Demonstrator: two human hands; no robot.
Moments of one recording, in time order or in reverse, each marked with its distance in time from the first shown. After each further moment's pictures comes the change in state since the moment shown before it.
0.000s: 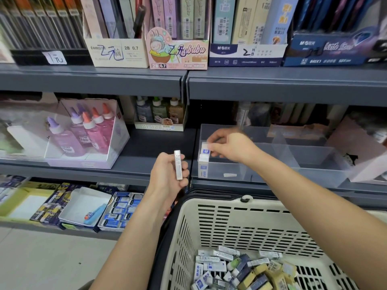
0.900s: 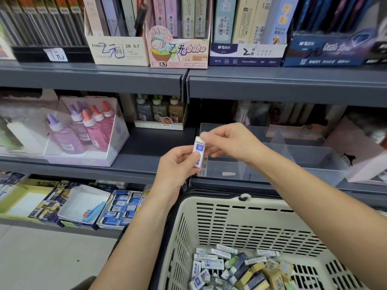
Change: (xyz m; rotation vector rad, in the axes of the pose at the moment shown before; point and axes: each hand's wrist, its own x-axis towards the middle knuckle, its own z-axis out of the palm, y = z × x) left_hand 0.000 -0.013 0.006 0.261 -0.105 0.316; right_hand -0.028 -0.021 -0.010 0.265 -0.151 -0.161
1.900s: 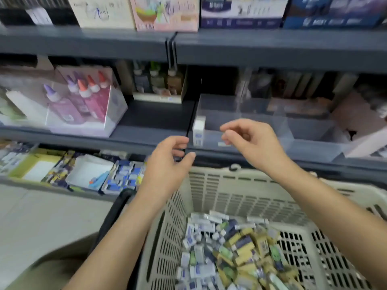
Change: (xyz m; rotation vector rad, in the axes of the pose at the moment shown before) left_hand -0.059 -0.005 0.004 0.719 0.140 0.144; right_hand -0.069 0.041 -0.008 -0.203 0.257 -0.138
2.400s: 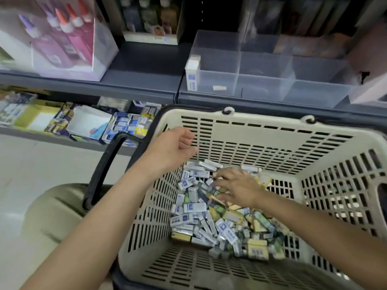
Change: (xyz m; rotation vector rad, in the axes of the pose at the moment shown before) left_hand -0.057 -0.010 0.018 0.215 -0.413 -0.204; right_hand -0.160 0.154 0.066 -0.728 -0.854 -0.061
